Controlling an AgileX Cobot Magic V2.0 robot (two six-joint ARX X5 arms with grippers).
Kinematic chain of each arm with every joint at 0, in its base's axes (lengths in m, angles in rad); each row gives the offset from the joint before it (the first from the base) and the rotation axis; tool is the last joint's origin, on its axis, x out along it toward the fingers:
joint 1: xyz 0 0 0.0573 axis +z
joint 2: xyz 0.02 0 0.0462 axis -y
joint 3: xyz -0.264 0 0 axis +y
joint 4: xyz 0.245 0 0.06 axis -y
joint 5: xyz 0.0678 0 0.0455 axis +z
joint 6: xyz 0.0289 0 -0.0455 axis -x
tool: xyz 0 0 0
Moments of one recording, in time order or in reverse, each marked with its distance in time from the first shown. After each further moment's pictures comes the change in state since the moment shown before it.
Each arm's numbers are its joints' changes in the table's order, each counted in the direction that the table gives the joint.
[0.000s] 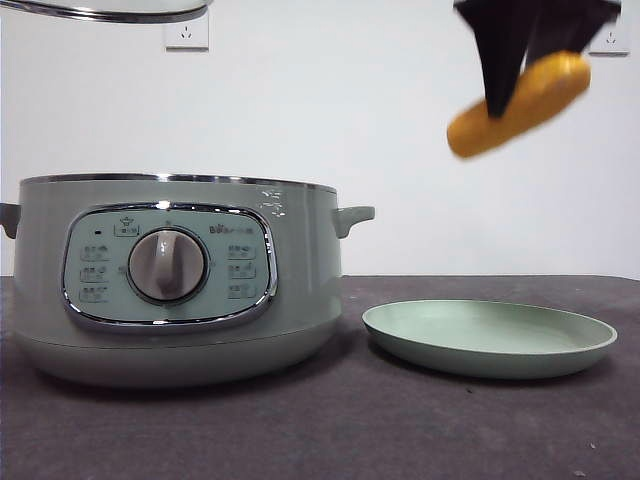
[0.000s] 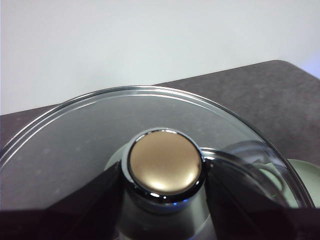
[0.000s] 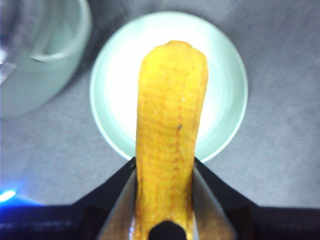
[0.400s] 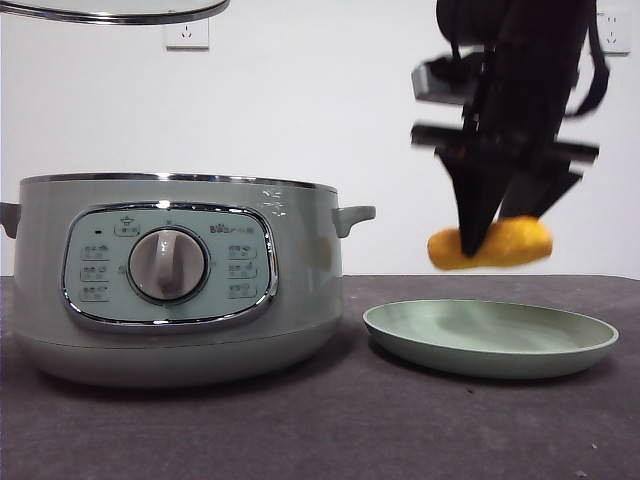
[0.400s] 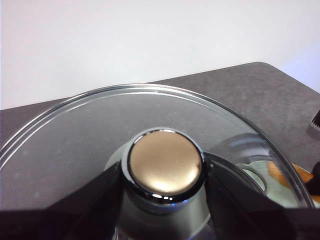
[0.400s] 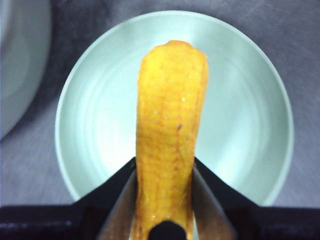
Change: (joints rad) left arm 0.000 -0.018 0.000 0.015 -0.047 0.023; right arm -0.004 -0.003 0.428 0.537 0.000 -0.026
